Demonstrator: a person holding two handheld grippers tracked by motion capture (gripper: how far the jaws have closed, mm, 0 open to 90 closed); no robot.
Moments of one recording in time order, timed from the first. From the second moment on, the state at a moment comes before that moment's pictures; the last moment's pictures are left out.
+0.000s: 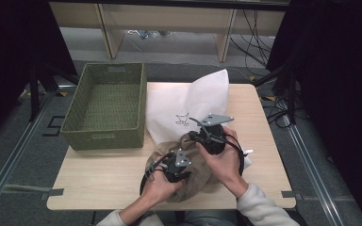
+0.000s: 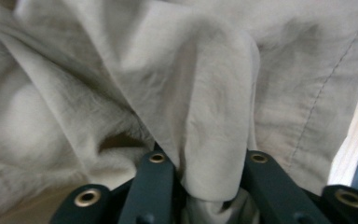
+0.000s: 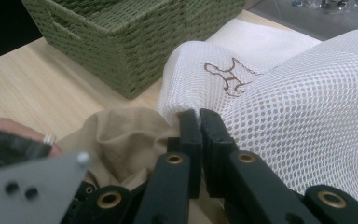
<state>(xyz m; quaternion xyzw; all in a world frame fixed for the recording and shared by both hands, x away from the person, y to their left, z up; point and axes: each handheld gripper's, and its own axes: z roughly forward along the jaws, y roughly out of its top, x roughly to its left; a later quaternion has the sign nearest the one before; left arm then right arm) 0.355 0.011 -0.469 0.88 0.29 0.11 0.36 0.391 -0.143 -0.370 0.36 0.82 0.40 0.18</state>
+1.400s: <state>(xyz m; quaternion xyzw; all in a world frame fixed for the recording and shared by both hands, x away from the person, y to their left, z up) 0.352 0.042 -0.417 0.82 0.31 0.15 0.45 0.390 -0.150 -0.362 0.36 0.81 0.43 0.17</state>
